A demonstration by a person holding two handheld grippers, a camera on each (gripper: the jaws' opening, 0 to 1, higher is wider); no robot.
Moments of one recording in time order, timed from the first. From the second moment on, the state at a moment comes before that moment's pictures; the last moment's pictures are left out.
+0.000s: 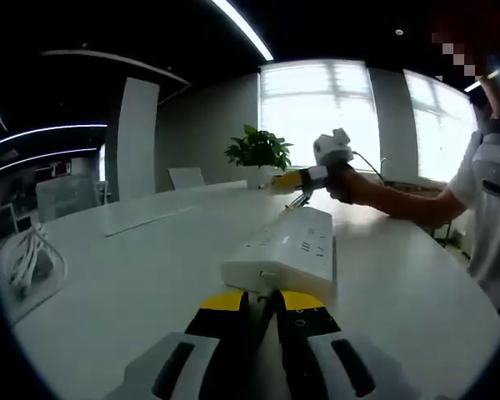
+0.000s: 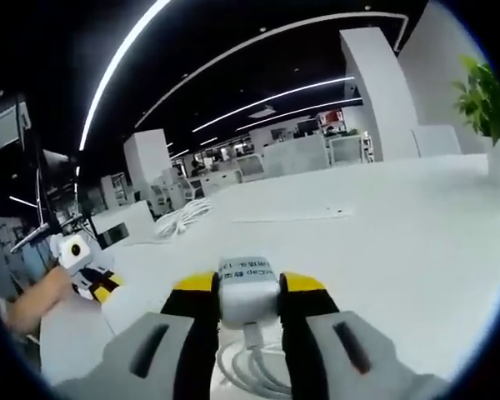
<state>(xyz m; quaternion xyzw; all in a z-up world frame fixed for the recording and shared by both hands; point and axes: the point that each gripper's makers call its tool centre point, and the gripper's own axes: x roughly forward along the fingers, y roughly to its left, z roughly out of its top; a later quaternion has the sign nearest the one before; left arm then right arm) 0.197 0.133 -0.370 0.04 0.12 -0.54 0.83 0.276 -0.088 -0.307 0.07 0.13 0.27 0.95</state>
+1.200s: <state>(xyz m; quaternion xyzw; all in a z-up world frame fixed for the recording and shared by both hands) 0.197 0.131 -0.371 0.04 0.12 -0.54 0.83 0.244 -0.057 -0.287 0.09 0.14 0.32 0.93</state>
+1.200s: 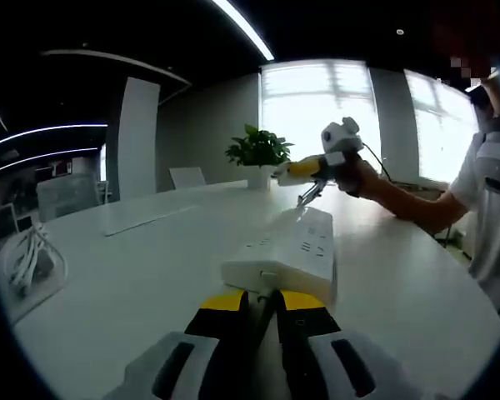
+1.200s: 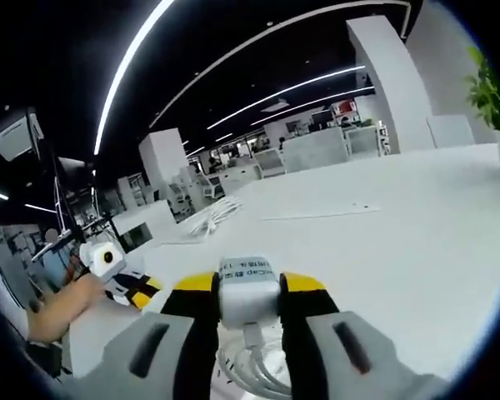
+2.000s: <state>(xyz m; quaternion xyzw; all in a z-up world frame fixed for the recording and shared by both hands) 0.198 0.132 -0.371 0.04 0.12 -0.53 0.83 0.238 -0.057 -0.282 0.08 0.16 0.32 0.93</state>
